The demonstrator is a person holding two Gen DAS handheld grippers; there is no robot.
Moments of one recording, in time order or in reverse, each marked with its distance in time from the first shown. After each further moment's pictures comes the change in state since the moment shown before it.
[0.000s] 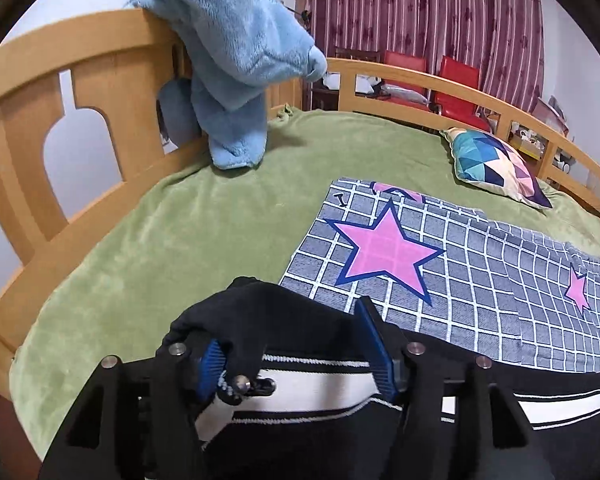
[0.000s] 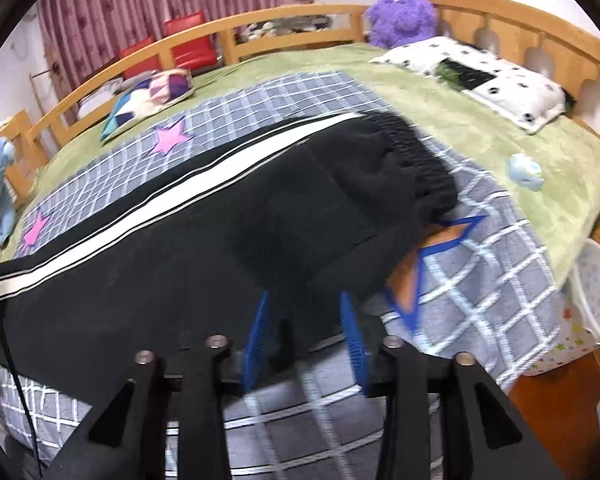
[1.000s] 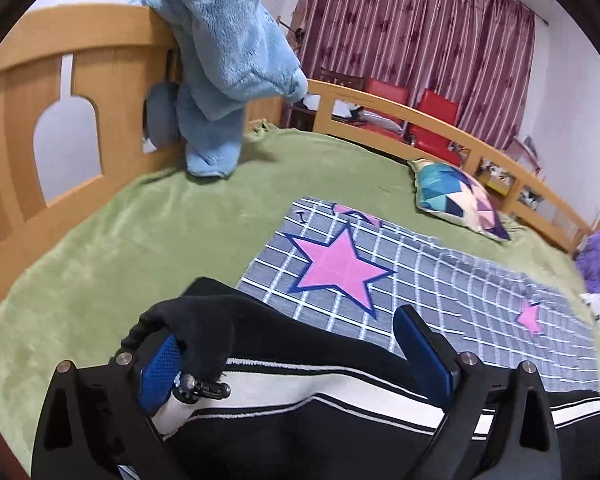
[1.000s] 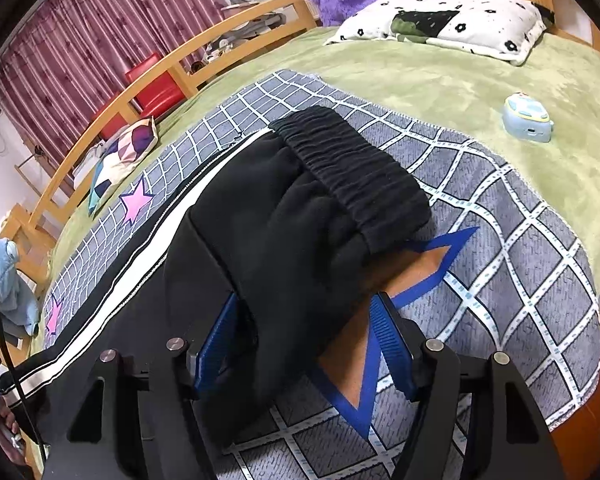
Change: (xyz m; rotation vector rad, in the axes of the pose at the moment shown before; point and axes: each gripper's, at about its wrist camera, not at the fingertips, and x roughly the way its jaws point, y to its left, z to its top) left arm -0.027 0.004 -0.004 -0.106 -0.062 -0.163; right arm 0.071 -0.082 0.040 0.275 0.031 0.155
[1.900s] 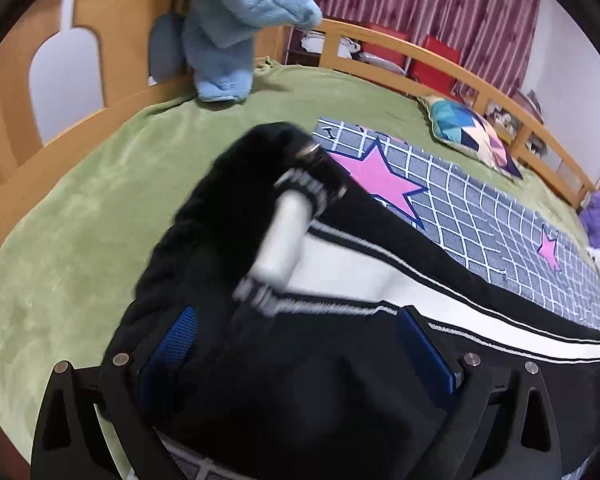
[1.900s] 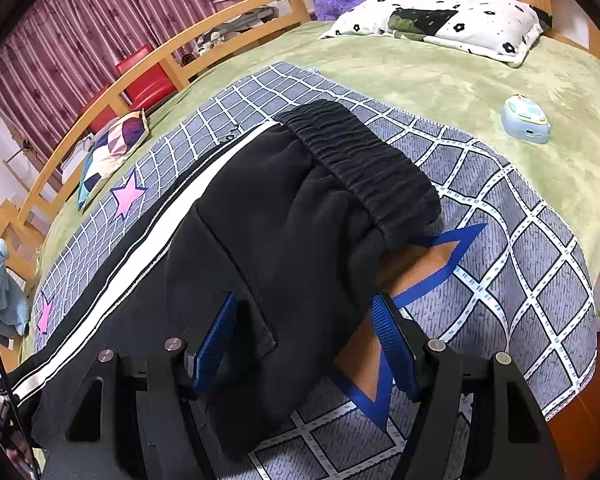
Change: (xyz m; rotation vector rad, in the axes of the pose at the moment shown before) left arm 0.024 0.057 -0.056 0.037 0.202 -0.001; right arm -0.002 0.016 -0.002 -0.004 0.018 -0.053
